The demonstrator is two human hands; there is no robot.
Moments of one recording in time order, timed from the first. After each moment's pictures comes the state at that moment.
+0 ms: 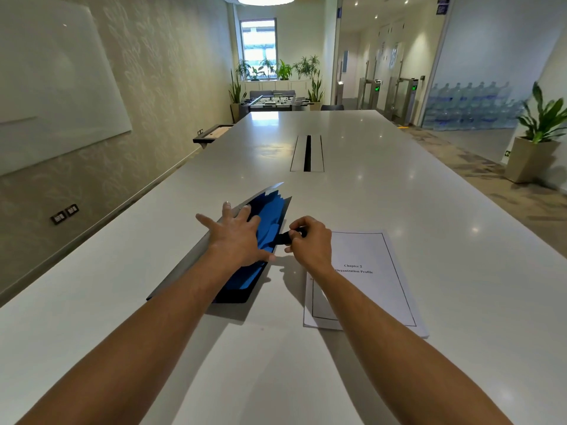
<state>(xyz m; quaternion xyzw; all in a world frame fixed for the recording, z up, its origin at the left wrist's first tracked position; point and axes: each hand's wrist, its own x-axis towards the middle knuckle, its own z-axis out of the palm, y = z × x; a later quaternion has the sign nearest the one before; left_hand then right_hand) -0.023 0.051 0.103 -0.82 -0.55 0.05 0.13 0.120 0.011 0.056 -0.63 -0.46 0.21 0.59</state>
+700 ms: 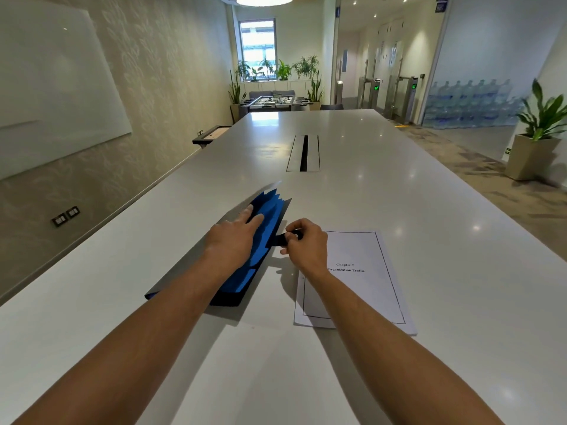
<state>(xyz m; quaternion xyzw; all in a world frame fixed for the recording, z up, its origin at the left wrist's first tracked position) -0.016 0.033 0.108 -0.84 -0.52 0.01 0.15 0.129 0.004 0.051 -0.61 -0.45 0.23 0.61</state>
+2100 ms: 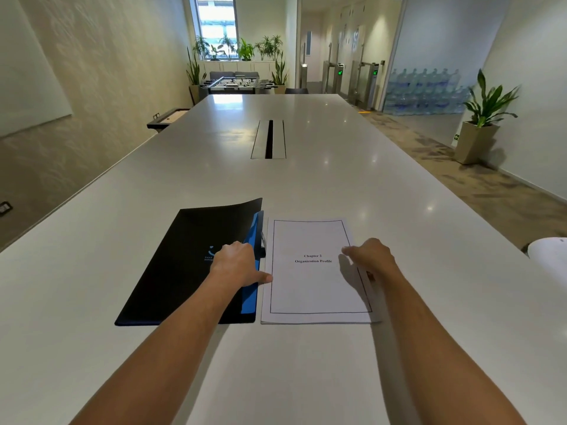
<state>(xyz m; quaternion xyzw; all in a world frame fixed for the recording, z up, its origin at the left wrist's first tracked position) 0.050 0.046 0.035 -0.84 -0.54 0.06 -0.05 0.294 -0.069 0.030 -0.88 -0.31 0.23 0.29</state>
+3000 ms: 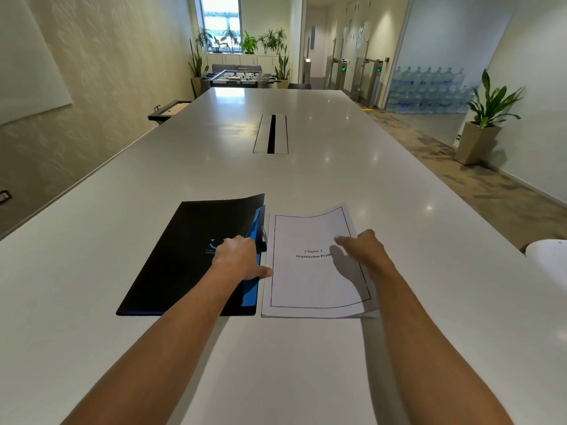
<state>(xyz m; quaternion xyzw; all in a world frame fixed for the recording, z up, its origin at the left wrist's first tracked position) 0.050 0.048 0.032 -0.85 -0.53 0.07 -0.03 0.282 -0.061 0.036 -0.84 -0.28 0.28 0.38</state>
